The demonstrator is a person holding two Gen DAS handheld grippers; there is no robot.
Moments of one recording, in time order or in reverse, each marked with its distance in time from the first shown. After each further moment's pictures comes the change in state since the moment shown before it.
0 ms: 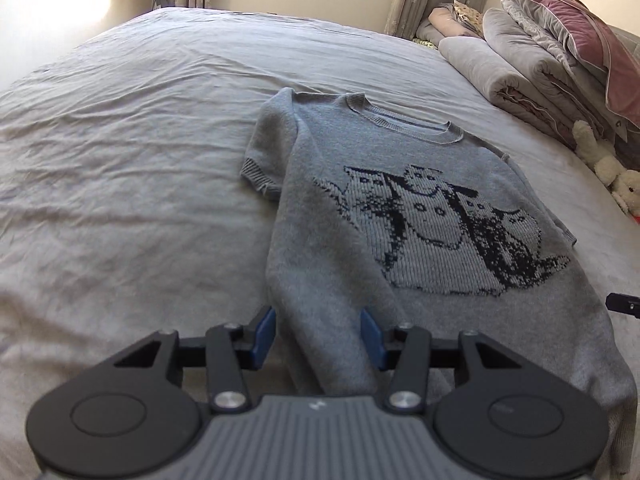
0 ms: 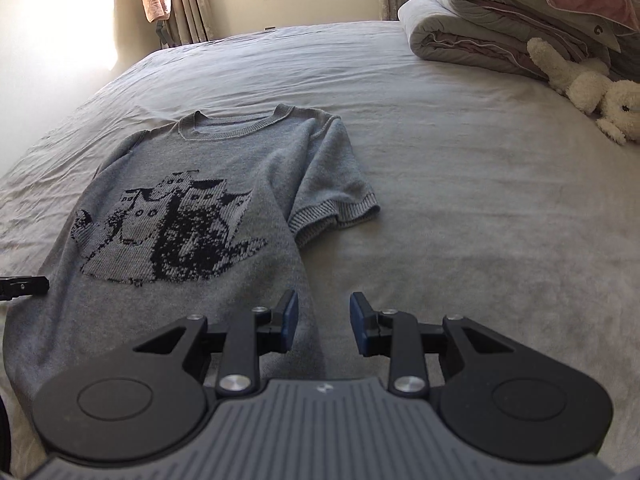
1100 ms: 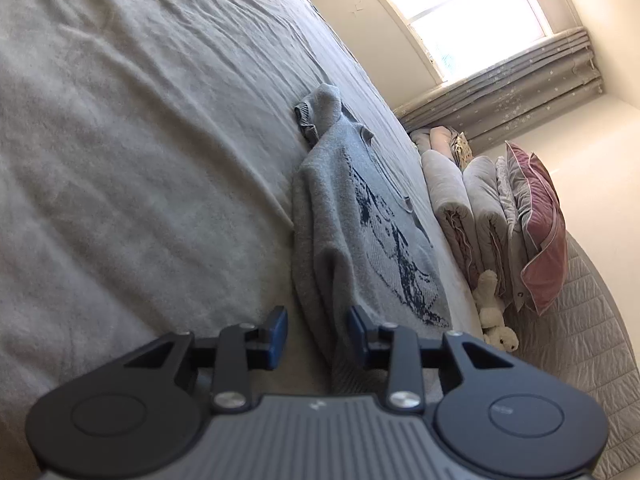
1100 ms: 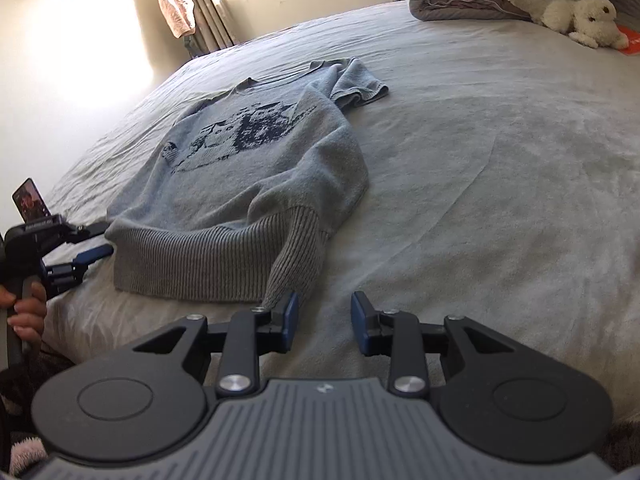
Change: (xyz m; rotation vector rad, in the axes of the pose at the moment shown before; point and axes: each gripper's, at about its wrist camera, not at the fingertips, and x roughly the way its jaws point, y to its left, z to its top) left arm -0.022 0.057 -0.107 -0.642 -0.110 -0.410; right arm -0.105 0.006 -0.143 0.067 -0.013 0.167
